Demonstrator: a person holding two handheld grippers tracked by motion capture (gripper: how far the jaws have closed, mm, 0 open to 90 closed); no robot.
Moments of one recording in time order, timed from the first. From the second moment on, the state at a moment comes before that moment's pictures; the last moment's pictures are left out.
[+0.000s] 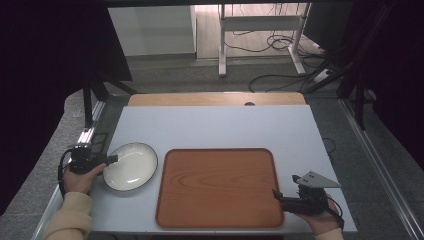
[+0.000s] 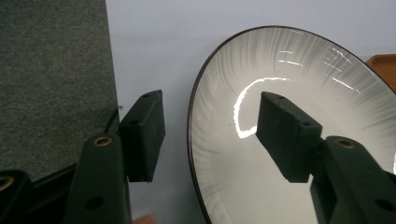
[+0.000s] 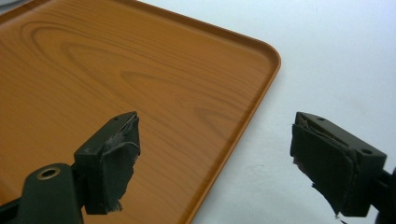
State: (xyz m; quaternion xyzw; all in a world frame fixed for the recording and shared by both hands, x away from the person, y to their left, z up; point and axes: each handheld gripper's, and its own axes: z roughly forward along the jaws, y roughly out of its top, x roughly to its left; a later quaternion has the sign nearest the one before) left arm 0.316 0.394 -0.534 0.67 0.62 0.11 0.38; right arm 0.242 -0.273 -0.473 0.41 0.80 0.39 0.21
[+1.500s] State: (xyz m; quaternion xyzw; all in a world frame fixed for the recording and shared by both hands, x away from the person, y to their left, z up) left arm 0.316 0.398 -0.541 0.65 0.64 0.06 0.40; right arm 0.242 -0.272 -0.473 0.40 0.80 0.39 0.21
